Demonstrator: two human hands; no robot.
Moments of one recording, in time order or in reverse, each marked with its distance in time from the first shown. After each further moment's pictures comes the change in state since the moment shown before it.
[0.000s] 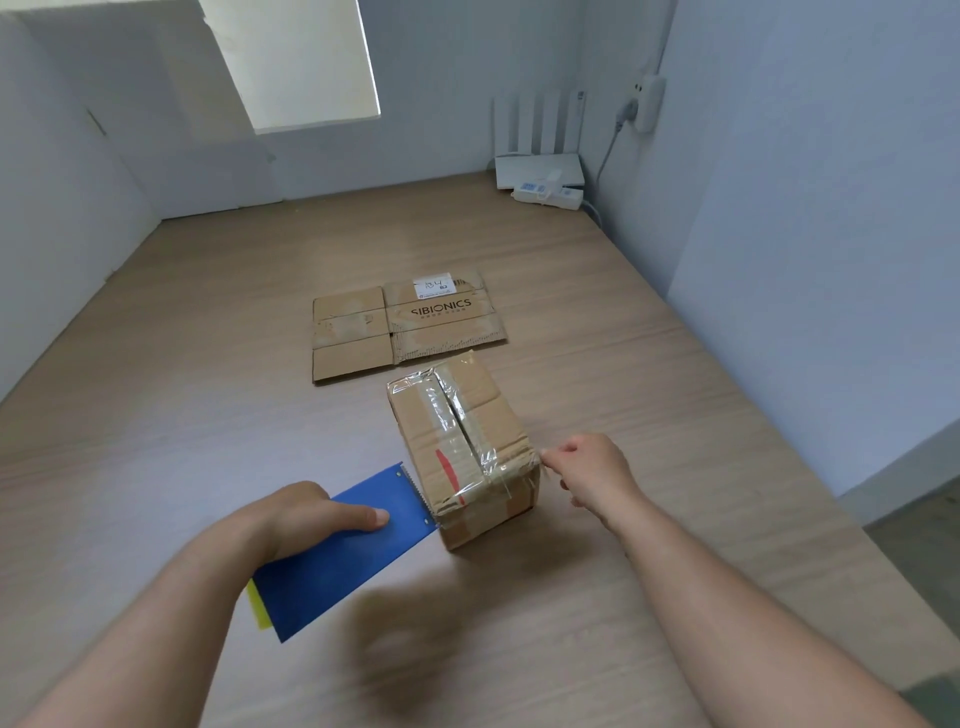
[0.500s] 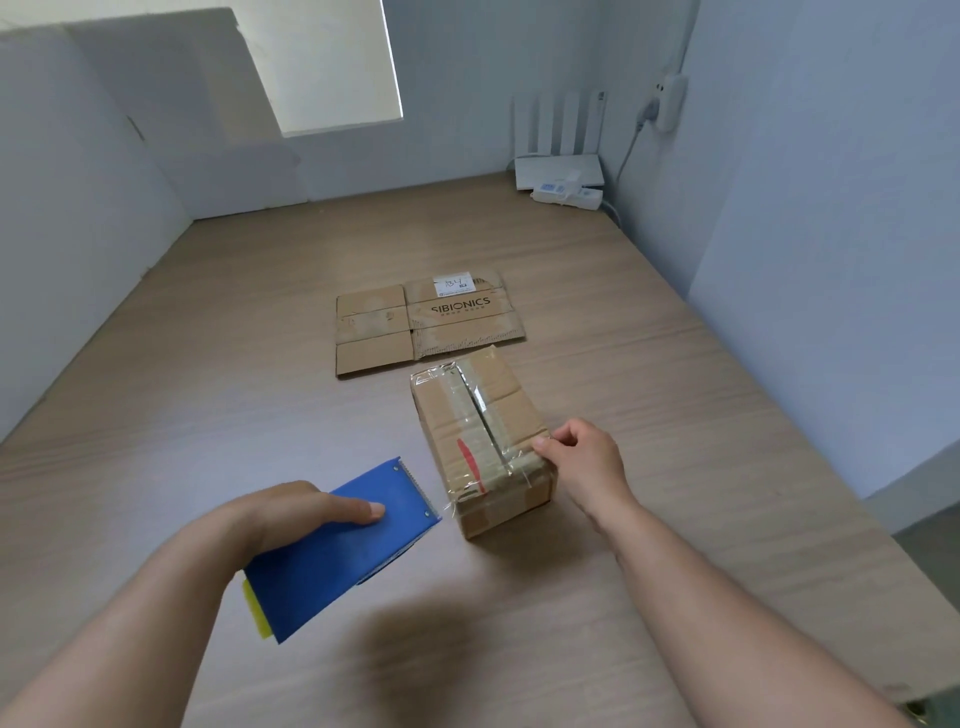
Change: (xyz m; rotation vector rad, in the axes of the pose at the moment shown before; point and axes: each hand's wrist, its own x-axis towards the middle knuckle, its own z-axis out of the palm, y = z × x) left_hand -0.025 -0.018 -0.013 -0.101 -0.082 -0.050; right_hand -0.012 -0.011 0.025 0.192 0.146 -0.184
